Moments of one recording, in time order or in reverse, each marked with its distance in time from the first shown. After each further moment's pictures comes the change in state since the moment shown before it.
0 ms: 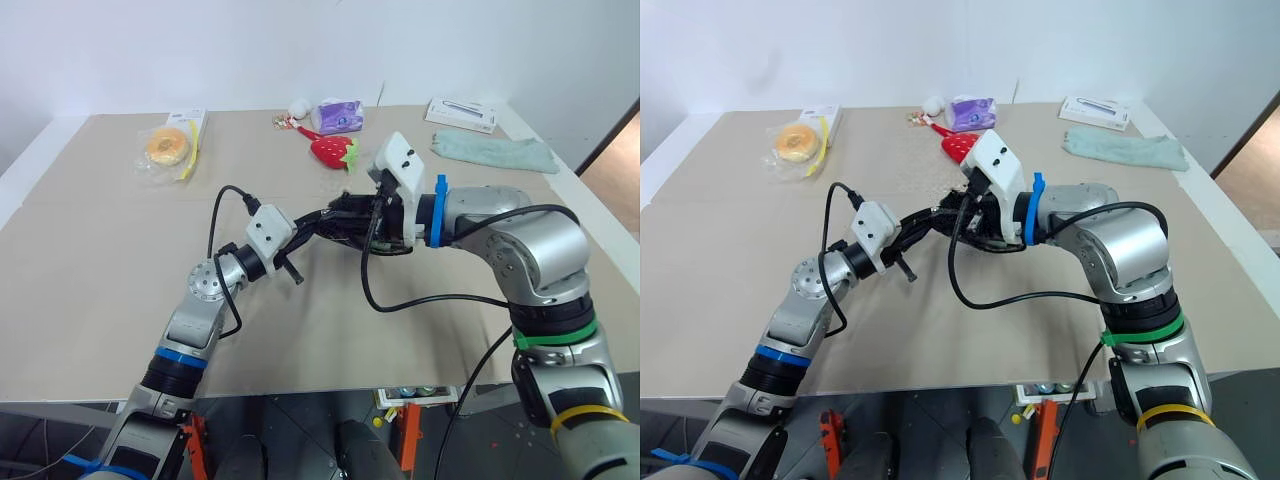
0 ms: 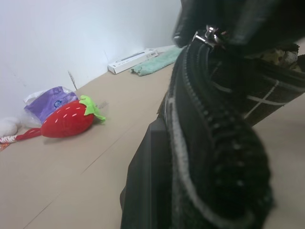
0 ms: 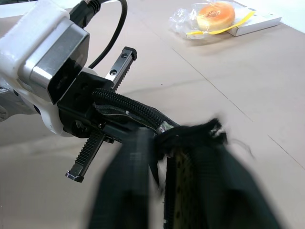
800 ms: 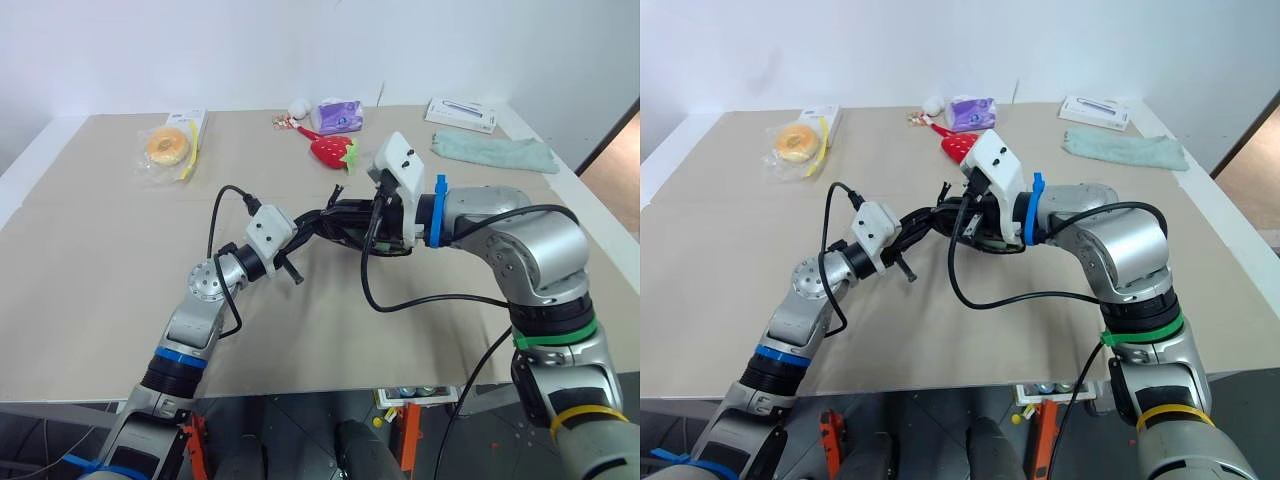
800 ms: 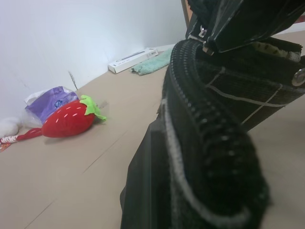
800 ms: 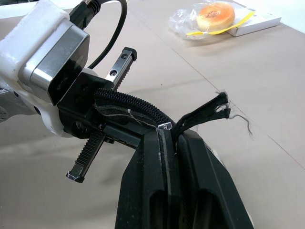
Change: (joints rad) left arm 0.000 0.000 0.000 -0.001 0.005 0.000 0.000; right arm 0.000 0.000 0.000 0.000 0.002 0.000 0.000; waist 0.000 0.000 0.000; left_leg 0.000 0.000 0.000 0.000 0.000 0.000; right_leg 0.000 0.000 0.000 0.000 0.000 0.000
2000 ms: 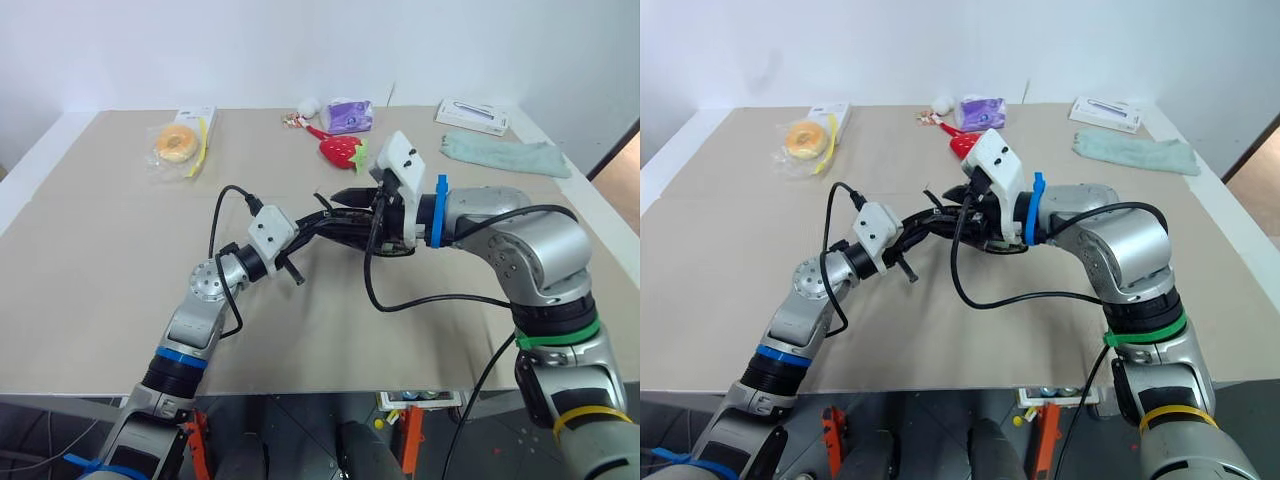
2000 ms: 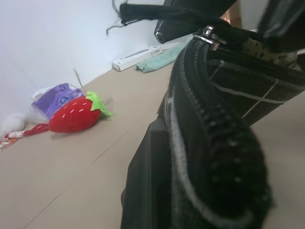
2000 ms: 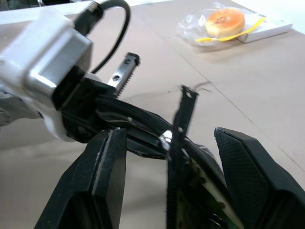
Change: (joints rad) left arm -0.002 0.002 -0.008 -0.003 0.000 -0.001 0.000; right arm 0.003 -0.010 0.007 0.020 0.030 -0.031 -0.018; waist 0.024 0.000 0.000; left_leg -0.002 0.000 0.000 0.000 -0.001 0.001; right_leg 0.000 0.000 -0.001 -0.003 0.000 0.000
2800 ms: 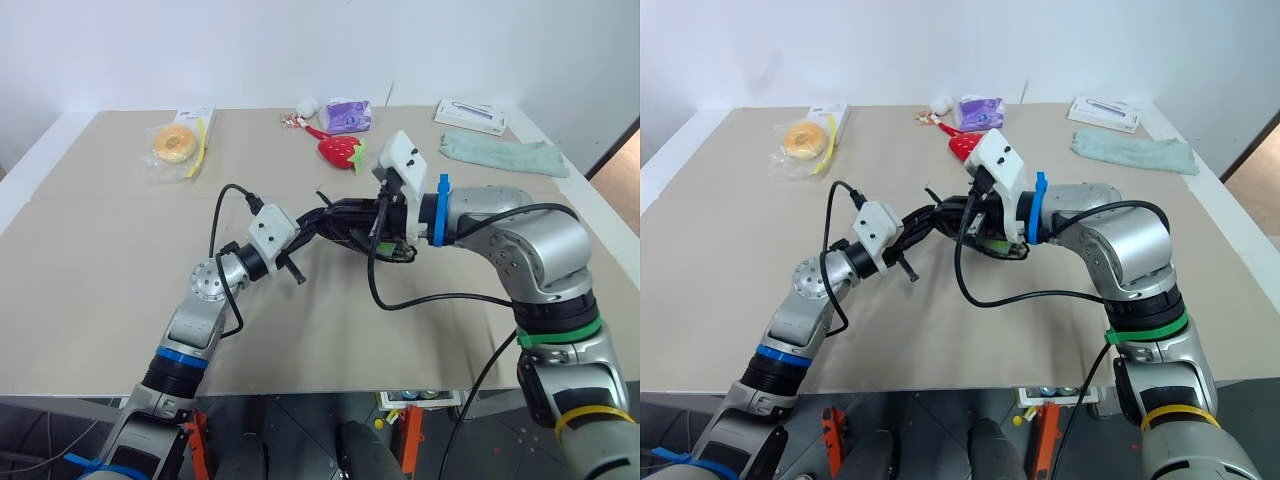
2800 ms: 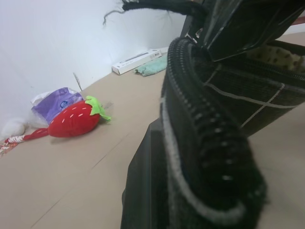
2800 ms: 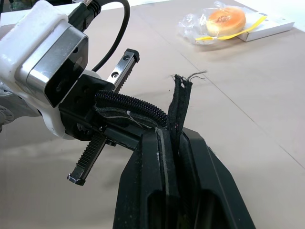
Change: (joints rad) left arm -0.002 -0.003 -0.001 -0.008 0.001 -0.004 0.001; right arm -0.002 -0.012 -0.003 0.012 0.015 -0.014 0.026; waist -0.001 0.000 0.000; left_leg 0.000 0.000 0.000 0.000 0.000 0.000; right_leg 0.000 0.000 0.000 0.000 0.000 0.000
